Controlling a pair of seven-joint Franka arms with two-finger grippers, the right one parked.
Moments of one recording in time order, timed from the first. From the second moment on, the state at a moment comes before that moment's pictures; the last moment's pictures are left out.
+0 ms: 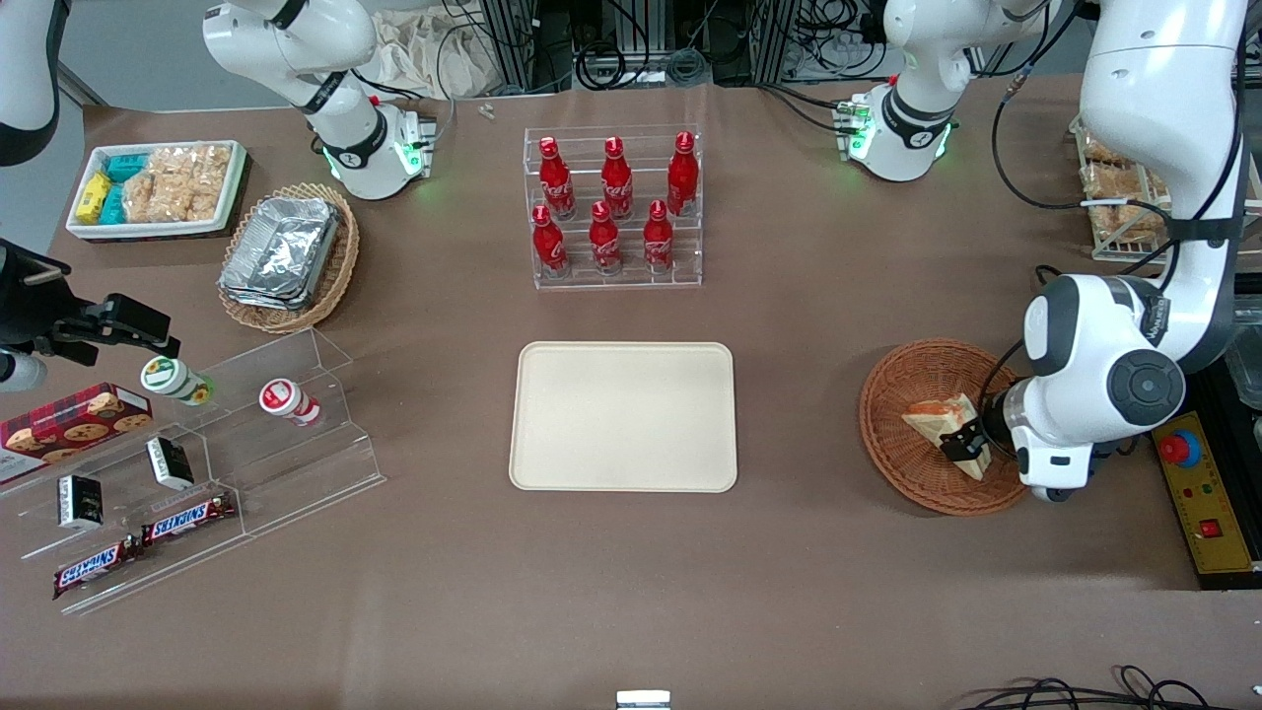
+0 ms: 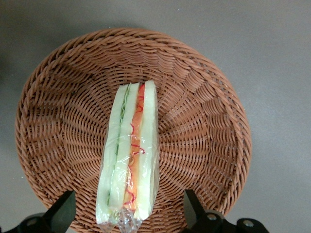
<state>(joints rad) 0.09 0.44 -0.17 -1.79 0.09 2.09 -0.82</state>
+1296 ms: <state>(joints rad) 0.09 0.51 -0.17 -1.83 0.09 2.23 -0.90</state>
